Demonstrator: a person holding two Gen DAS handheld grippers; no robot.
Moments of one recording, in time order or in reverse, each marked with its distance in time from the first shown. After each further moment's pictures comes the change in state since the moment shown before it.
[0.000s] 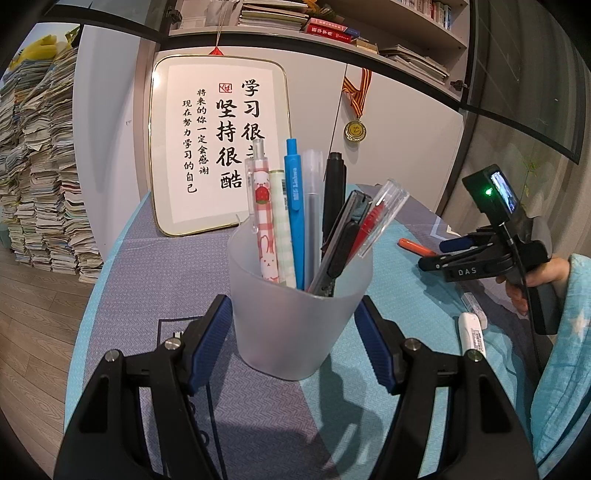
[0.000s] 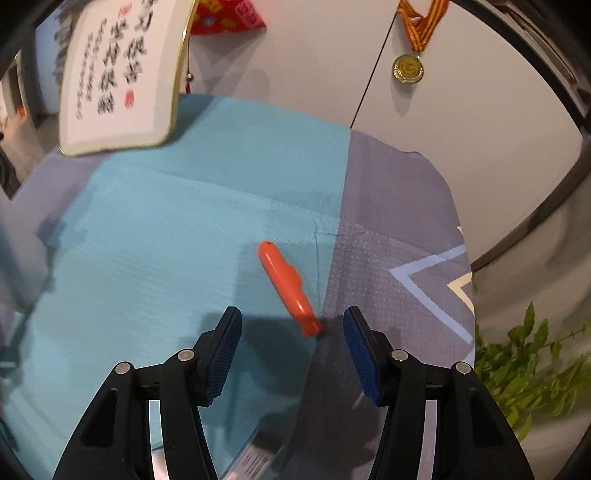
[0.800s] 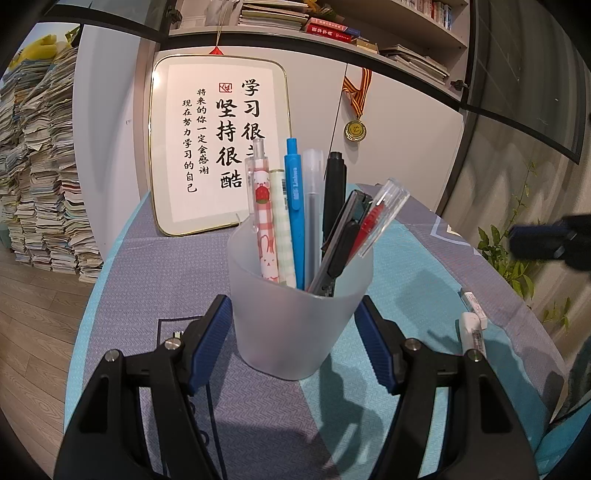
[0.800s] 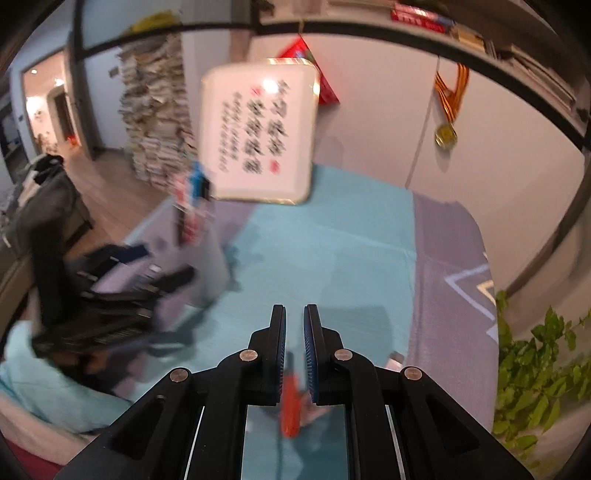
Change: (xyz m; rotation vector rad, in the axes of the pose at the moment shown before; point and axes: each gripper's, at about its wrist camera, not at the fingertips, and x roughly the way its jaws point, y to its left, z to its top) left arm 0.000 0.000 0.000 0.000 0.001 0.000; right arm -0.161 0.092 -0.053 -0.004 -0.249 0.224
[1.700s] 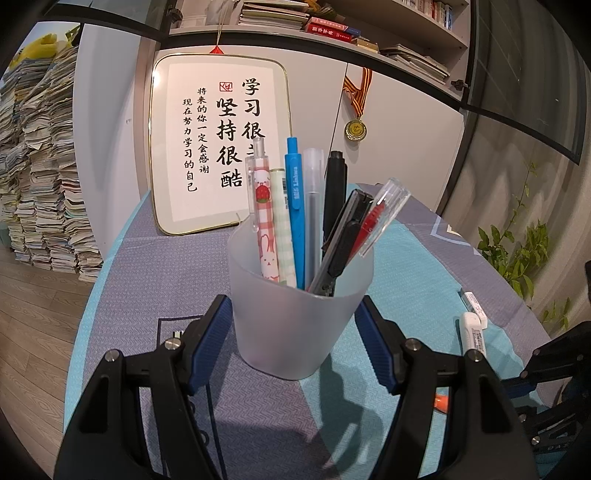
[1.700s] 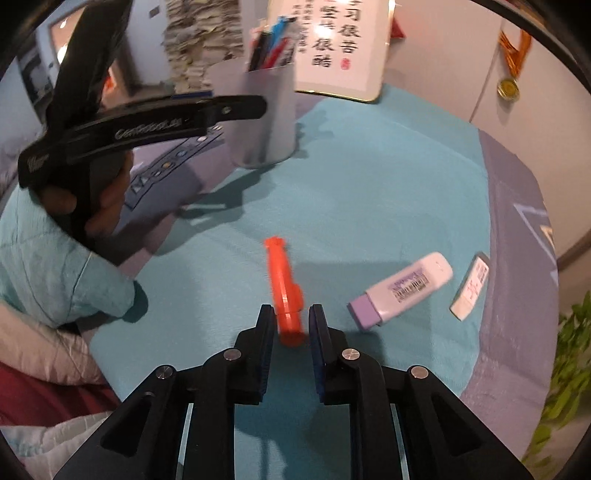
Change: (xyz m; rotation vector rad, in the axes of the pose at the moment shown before) left arm 0.000 0.001 -0.001 -0.002 0.005 0.000; right arm 0.060 0.026 -0.095 -0.093 0.261 0.137
